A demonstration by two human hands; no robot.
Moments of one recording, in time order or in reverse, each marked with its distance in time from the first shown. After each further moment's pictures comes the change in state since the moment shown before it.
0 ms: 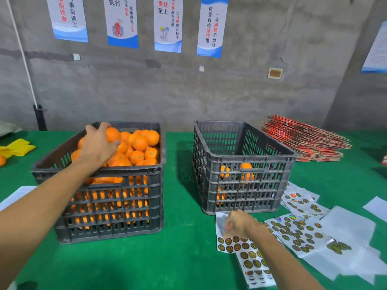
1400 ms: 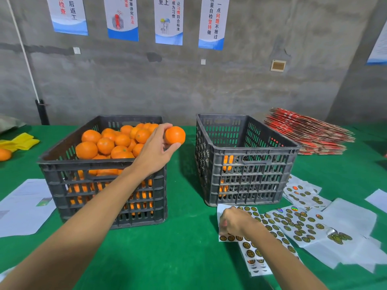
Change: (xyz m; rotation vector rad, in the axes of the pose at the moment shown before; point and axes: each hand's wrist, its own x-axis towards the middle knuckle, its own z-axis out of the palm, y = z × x) left_hand -0.075 0.097 0.047 -0.617 -0.208 0.451; right_hand -0.007 -0.020 0.016 -0.126 0.017 -0.103
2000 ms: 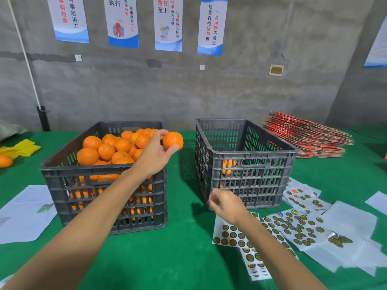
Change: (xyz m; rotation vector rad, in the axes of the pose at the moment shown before) left_hand 0.003 0.003 -0.006 -0.055 -0.038 -0.116; right_hand 0.004 -0.030 -0.039 0.136 0.409 -0.092
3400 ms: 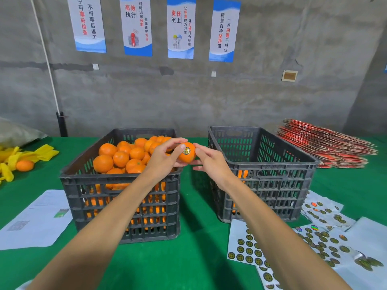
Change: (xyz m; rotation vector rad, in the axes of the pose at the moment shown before) left_hand 0.000 0.015 -0.013 -0.479 0.016 -0.069; right_hand 0.087 -0.116 -0.083 1.100 0.122 0.001
